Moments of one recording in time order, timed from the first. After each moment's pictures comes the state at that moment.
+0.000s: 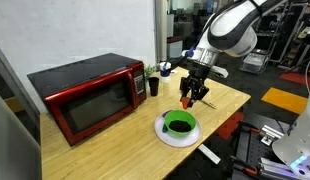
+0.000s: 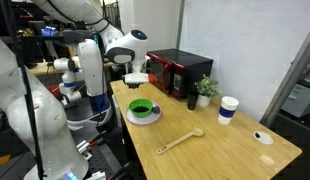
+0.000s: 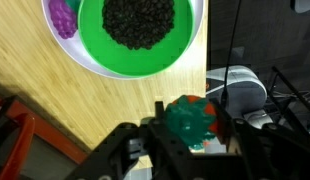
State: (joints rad) arm 0.14 -0.27 0.07 -2.65 0.69 2.48 -1.43
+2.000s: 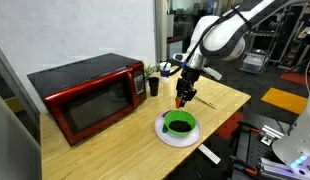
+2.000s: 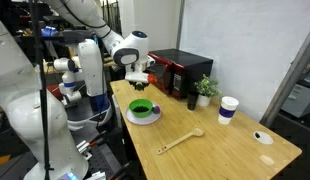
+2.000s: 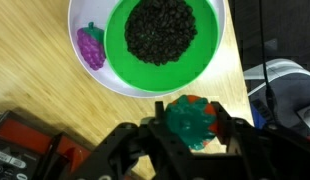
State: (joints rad) arm 0.16 -0.15 0.07 -2.58 0.49 2.59 -1.02
